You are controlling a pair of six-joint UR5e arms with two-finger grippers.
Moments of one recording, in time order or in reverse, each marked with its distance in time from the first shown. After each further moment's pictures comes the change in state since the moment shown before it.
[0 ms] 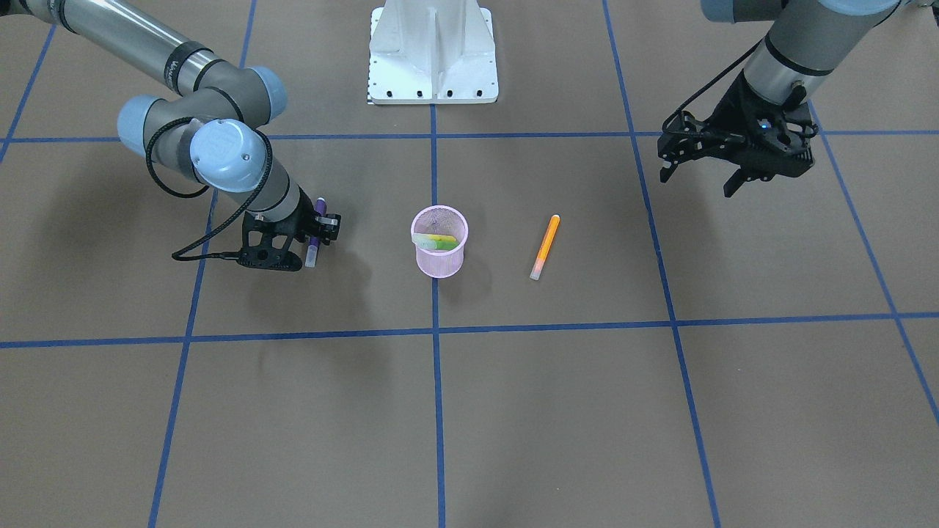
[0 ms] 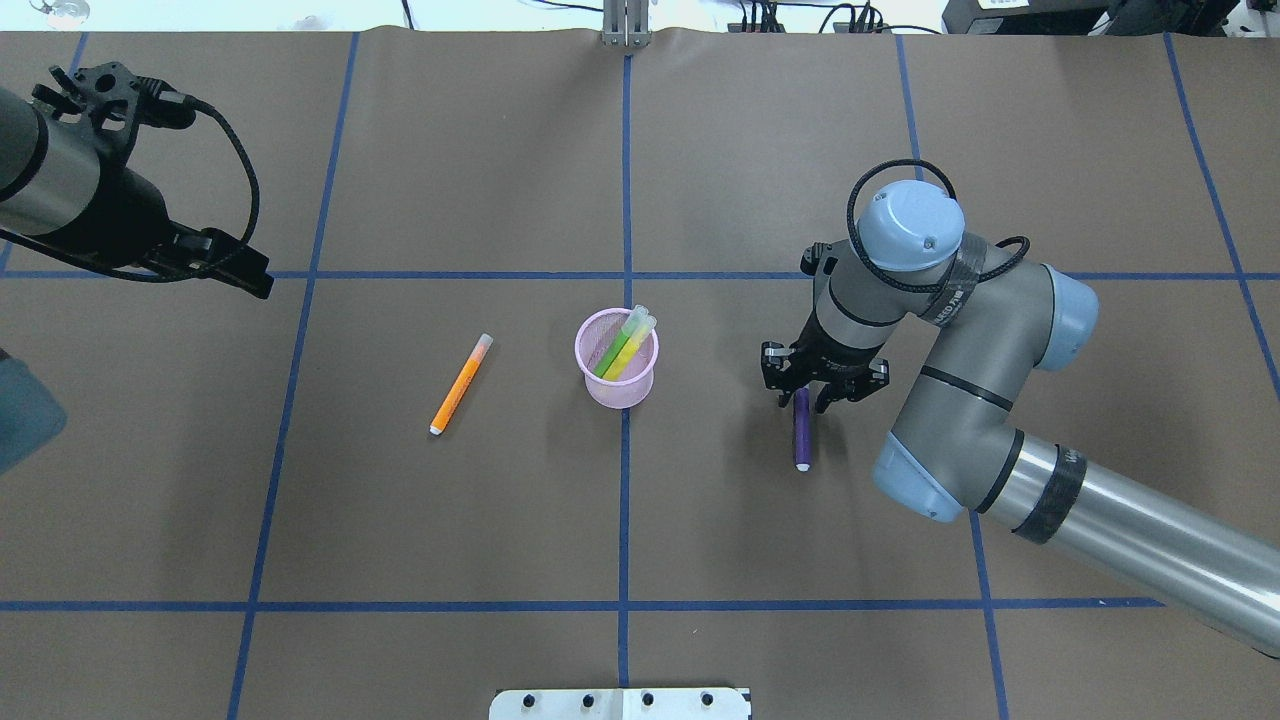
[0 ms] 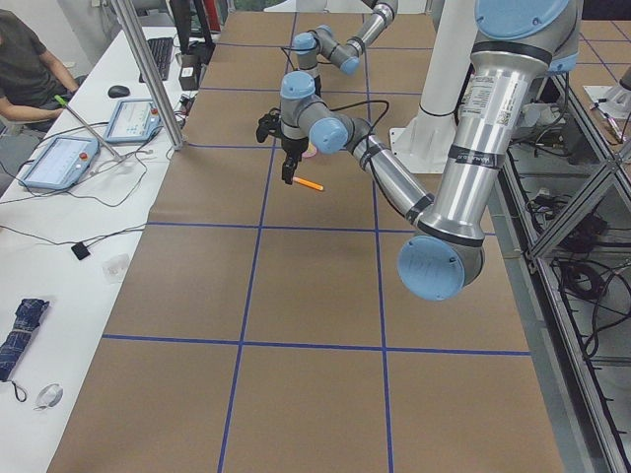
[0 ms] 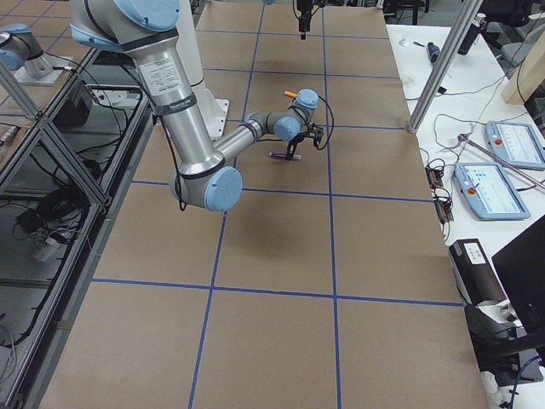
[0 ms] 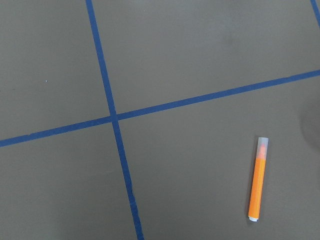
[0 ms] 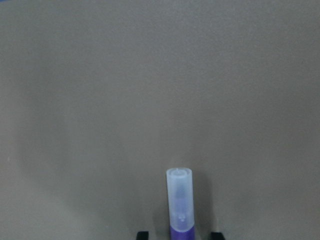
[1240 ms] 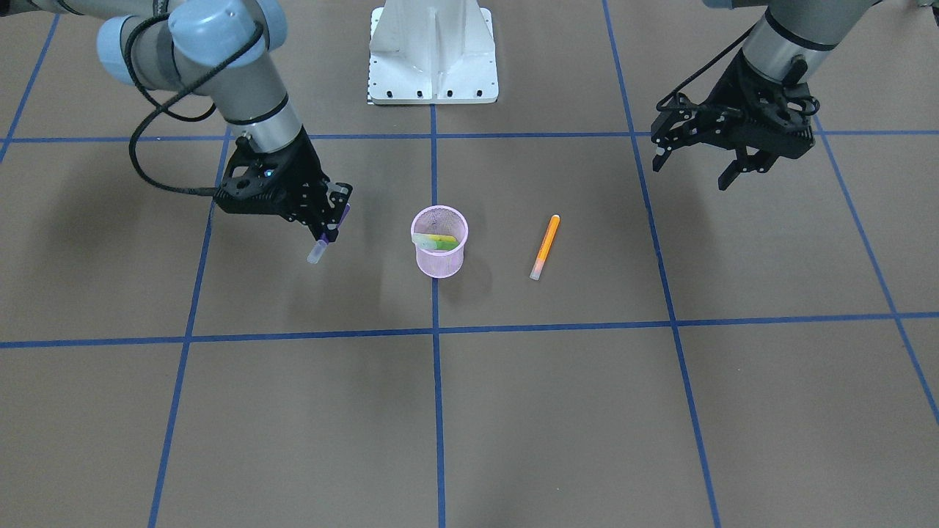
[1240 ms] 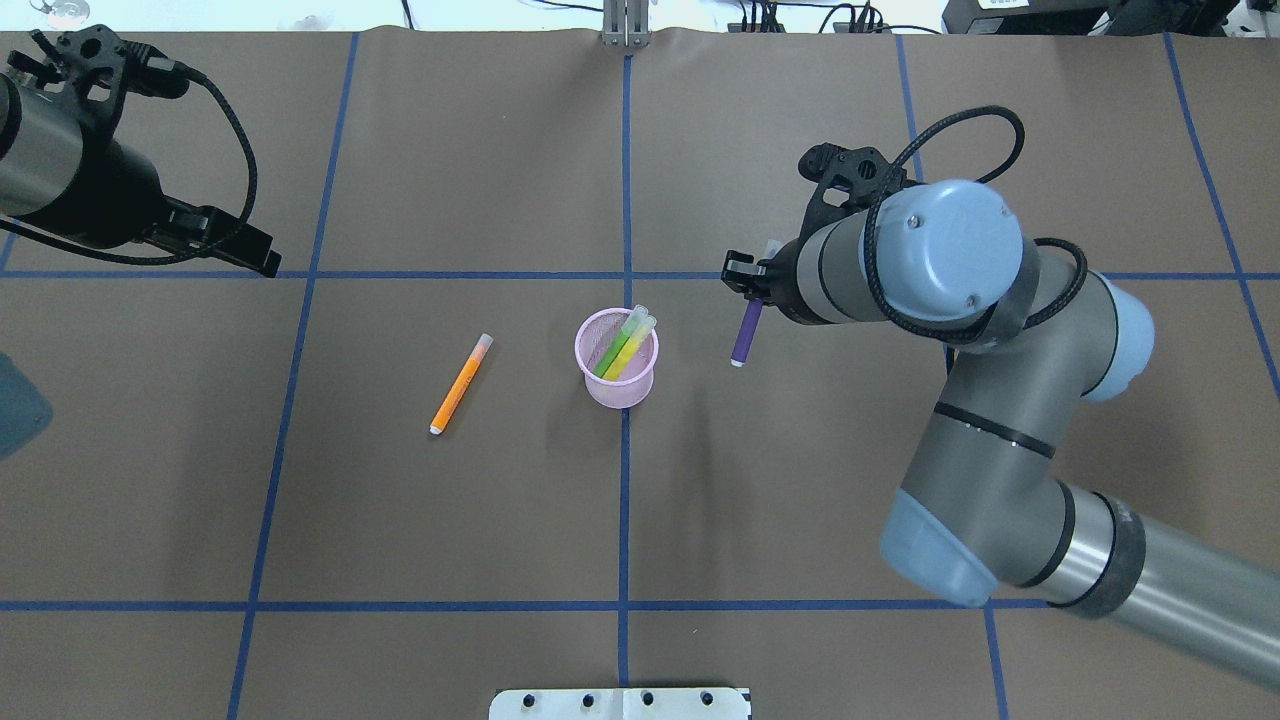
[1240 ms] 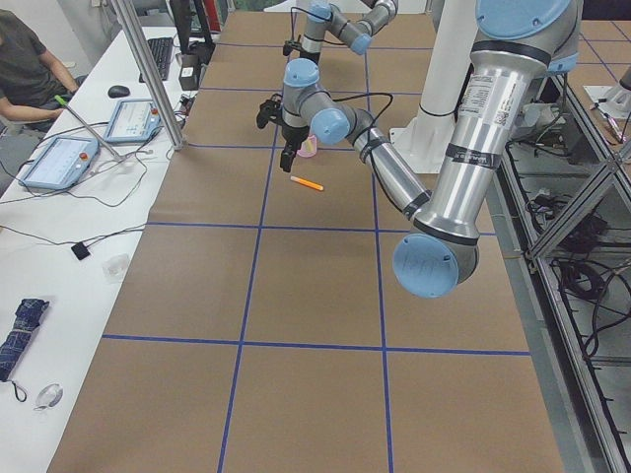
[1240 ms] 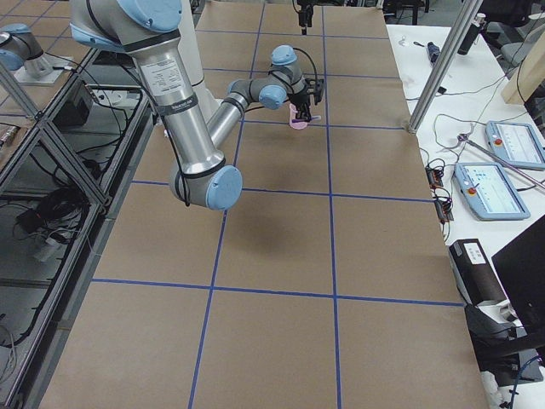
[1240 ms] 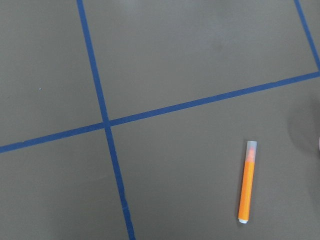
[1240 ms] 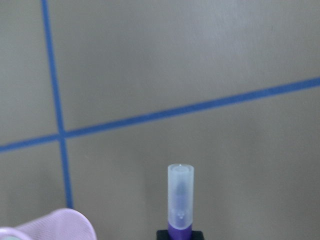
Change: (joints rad) left arm -0.017 -0.028 -0.052 -0.006 0.006 0.007; right arm -0.098 0.013 0.348 0.001 -0.618 0.254
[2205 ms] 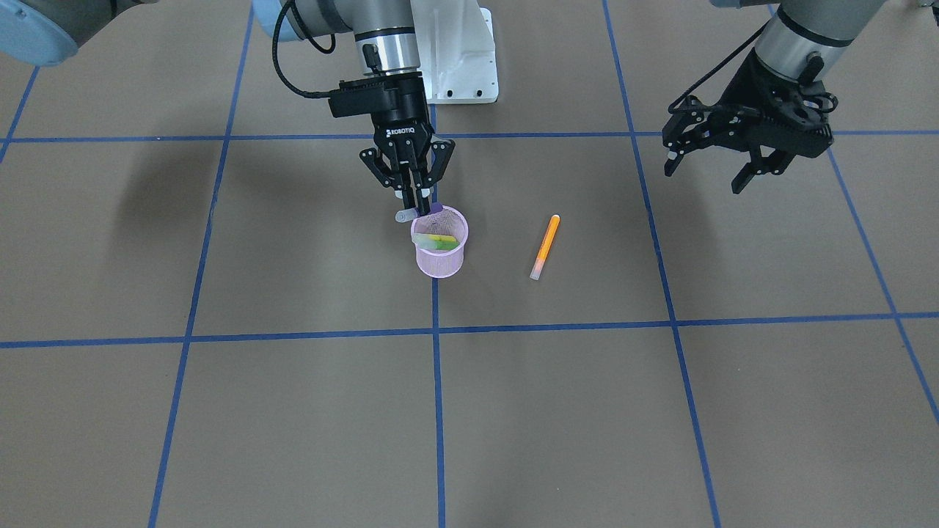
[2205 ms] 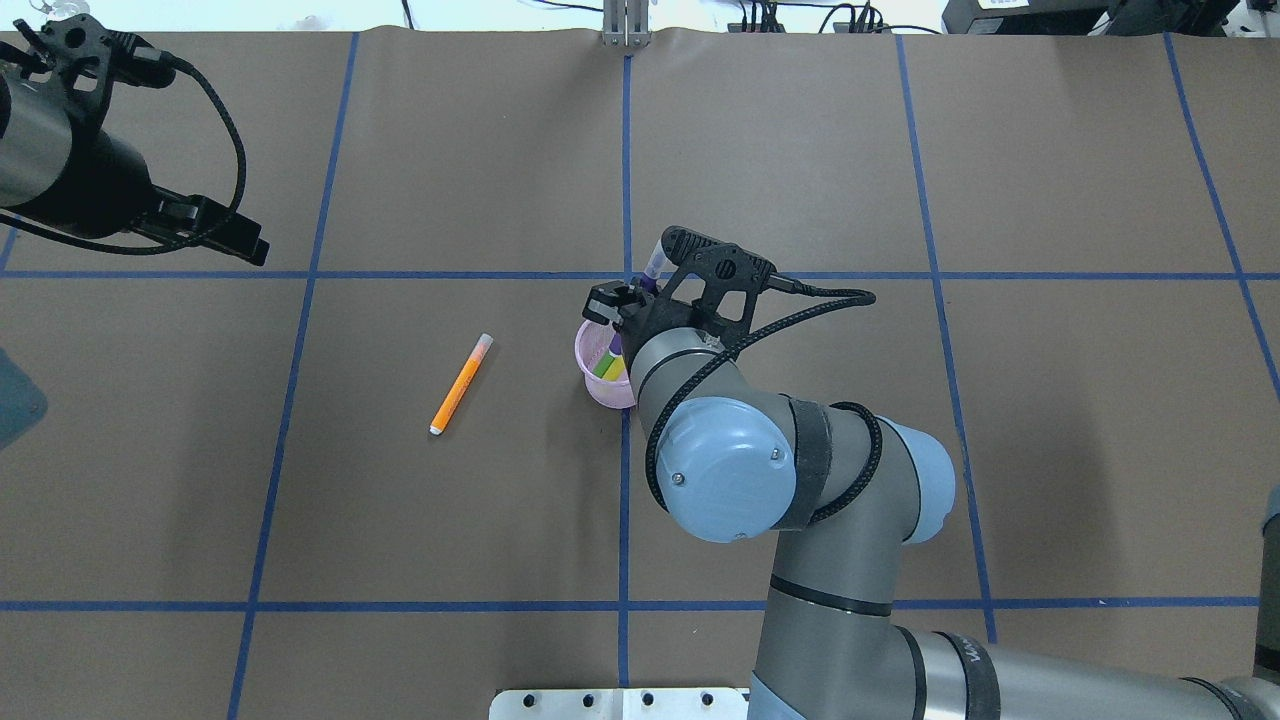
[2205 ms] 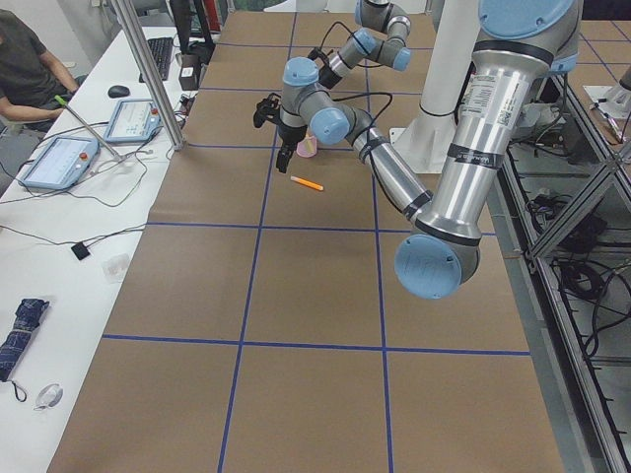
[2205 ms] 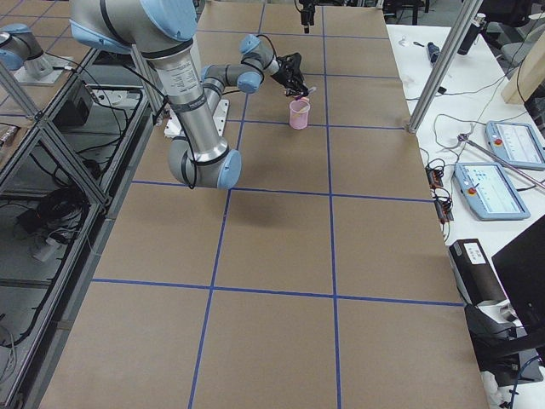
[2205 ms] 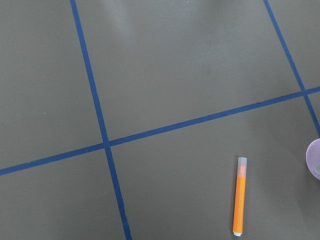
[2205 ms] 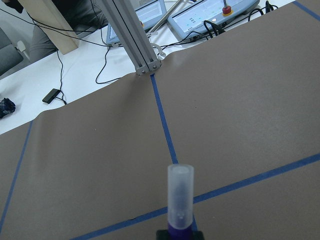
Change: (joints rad) left arm -0.011 0.005 0.017 -0.002 0.023 0.002; right arm -0.229 0.155 -0.100 0.003 -0.510 0.134
